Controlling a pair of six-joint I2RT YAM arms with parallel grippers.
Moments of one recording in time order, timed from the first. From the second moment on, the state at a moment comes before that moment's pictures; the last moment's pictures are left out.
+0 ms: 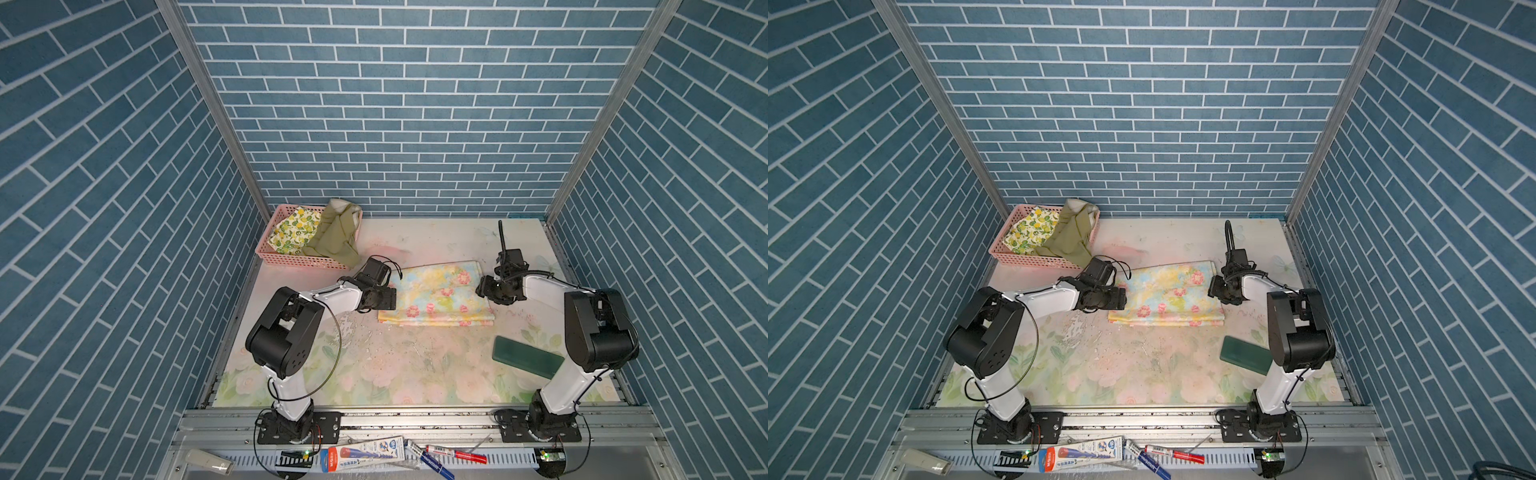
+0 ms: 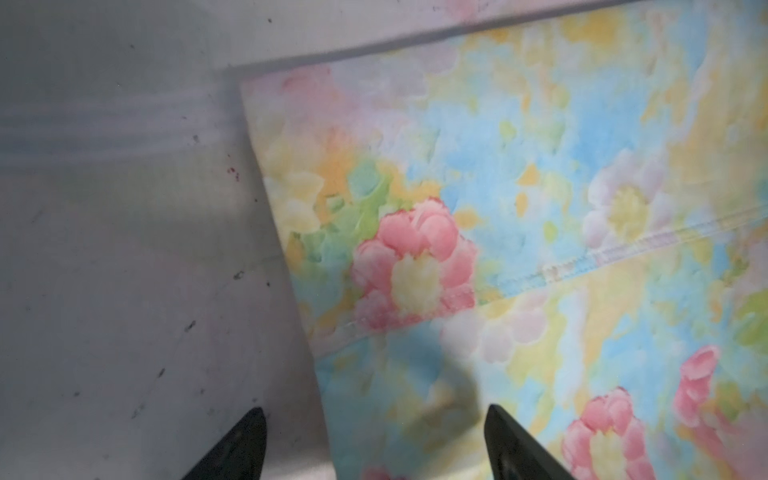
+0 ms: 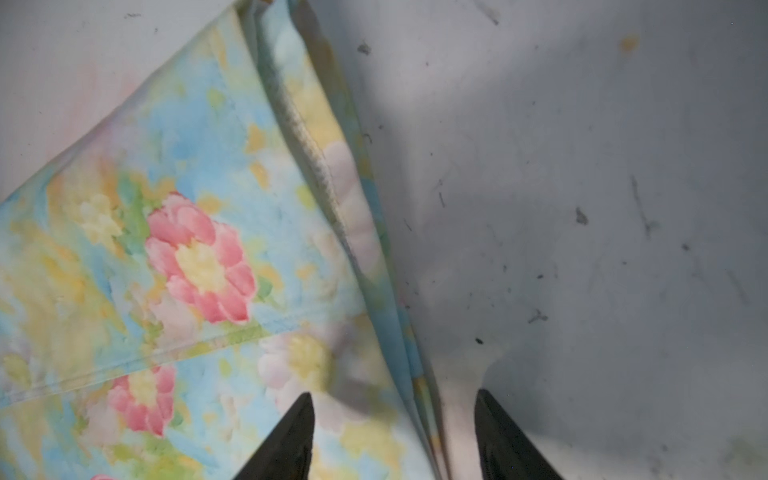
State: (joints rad) left arm -0.51 1.80 1.03 -0.29 0.04 -0.44; right arm 0.18 1.74 0.98 -0.35 -0.17 0.39
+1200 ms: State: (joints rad) left arm -0.51 1.74 1.25 -0.49 -0.02 -0.37; right arm 0.26 1.75 0.93 -0.19 -0.21 0.43
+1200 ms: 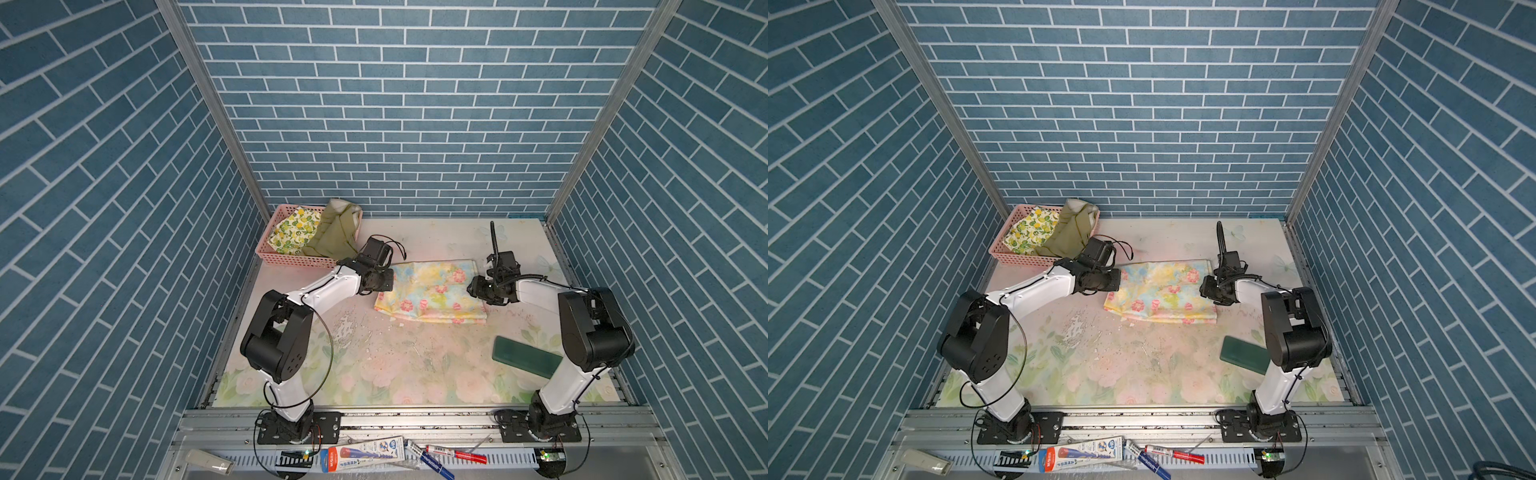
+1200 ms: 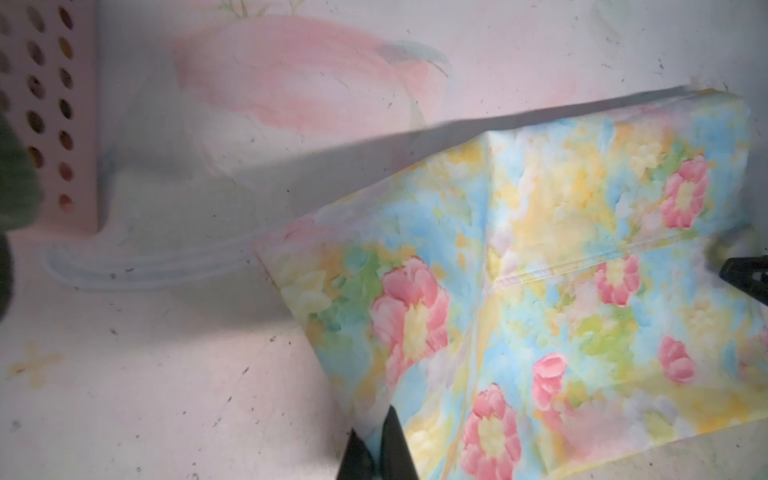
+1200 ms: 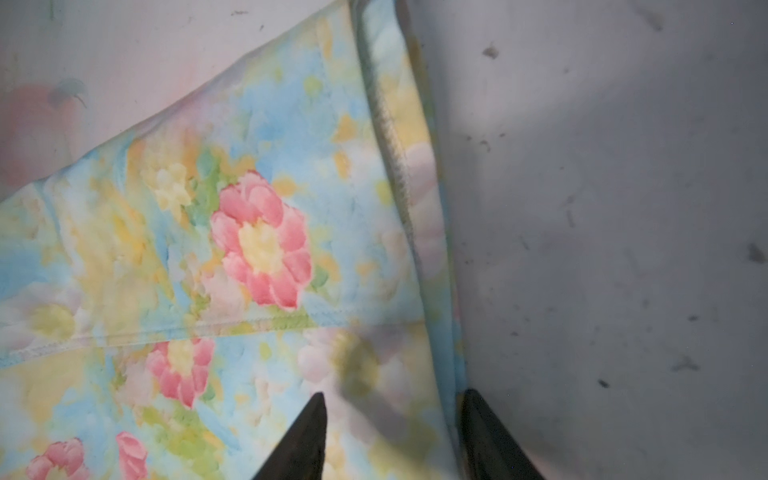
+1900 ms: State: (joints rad) left arm -0.61 1.79 1.49 -0.65 -0.10 -0.31; right arm 0.39 1.76 0.85 0.03 -0.19 0.60
